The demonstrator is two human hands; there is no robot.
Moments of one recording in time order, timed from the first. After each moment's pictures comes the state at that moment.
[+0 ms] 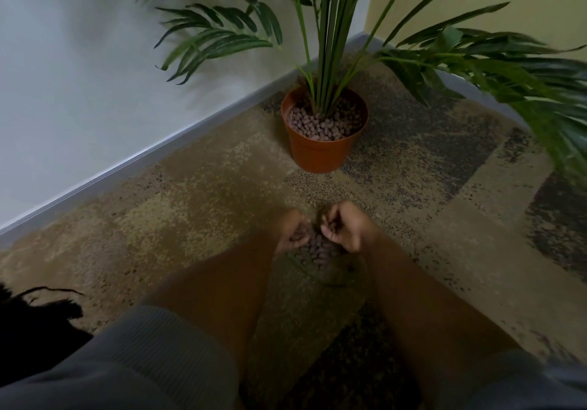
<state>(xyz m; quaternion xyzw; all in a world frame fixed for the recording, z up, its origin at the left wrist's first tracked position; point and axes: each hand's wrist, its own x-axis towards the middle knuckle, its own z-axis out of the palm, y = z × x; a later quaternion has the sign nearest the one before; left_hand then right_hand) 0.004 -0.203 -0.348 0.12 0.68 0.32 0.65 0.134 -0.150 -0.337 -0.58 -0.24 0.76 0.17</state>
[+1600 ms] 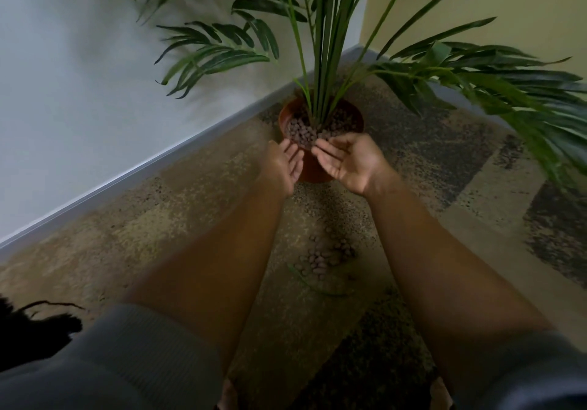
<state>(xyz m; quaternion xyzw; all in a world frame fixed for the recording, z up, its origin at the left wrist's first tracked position) -0.015 -0.137 -0.246 0.02 0.53 0.64 0.56 0.112 -0.086 -0.233 -0.41 -0.24 0.81 0.33</state>
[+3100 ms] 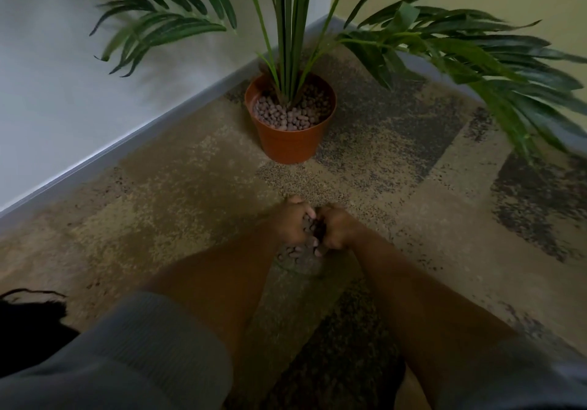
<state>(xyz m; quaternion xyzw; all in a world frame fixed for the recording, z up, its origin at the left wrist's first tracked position) 0.033 -0.183 -0.366 0.65 0.66 0.06 0.36 0.178 -0.149 -0.348 -0.53 -0.77 0.33 -0.15</state>
